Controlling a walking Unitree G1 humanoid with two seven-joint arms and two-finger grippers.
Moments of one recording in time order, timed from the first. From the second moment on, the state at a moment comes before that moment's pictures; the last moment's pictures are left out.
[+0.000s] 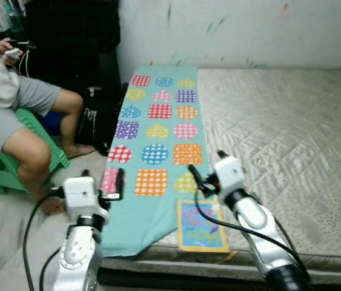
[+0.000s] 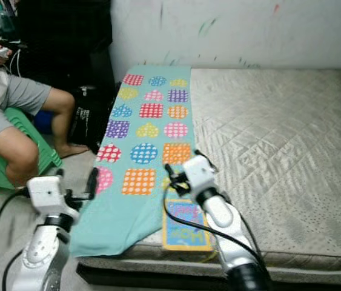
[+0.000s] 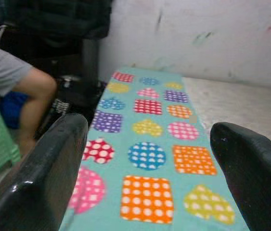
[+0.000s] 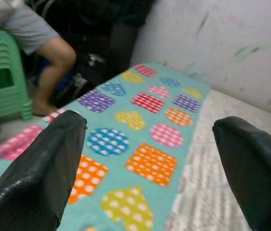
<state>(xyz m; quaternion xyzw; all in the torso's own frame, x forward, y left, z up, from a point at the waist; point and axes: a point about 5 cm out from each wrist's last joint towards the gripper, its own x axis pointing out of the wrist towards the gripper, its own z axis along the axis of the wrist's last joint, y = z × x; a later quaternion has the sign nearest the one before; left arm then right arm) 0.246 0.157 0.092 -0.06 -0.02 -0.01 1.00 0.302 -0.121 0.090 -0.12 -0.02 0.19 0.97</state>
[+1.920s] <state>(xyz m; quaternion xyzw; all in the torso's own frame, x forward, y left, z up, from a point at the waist) 0.249 0.150 0.097 -0.07 -0.03 -0.04 1.00 0.302 -0.130 0.091 -0.13 -0.02 0.17 0.98</state>
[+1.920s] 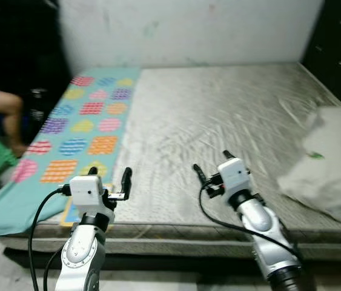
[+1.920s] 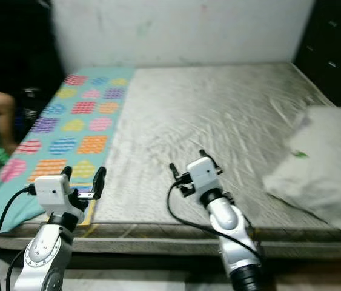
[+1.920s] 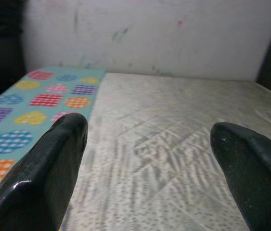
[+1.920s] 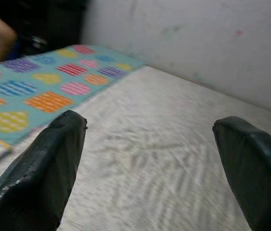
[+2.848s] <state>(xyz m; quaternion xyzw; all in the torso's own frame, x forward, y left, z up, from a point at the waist) 0.248 0.153 0.096 -0.06 -0.03 -0.03 1.00 0.301 -0.125 0.091 -0.12 -0.03 0.18 0.98</state>
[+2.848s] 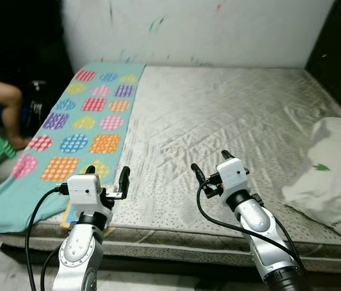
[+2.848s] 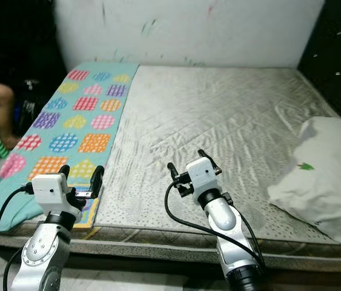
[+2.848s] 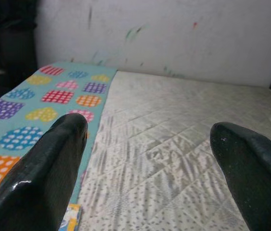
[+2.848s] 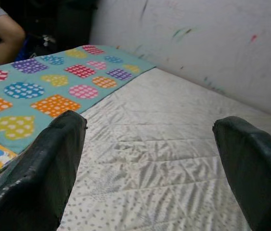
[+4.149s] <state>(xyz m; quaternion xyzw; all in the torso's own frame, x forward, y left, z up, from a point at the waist) 0.250 0.150 0.095 -0.07 -0.03 -0.05 1.00 0.302 -0.129 0.090 -0.13 -0.03 0.17 0.98</state>
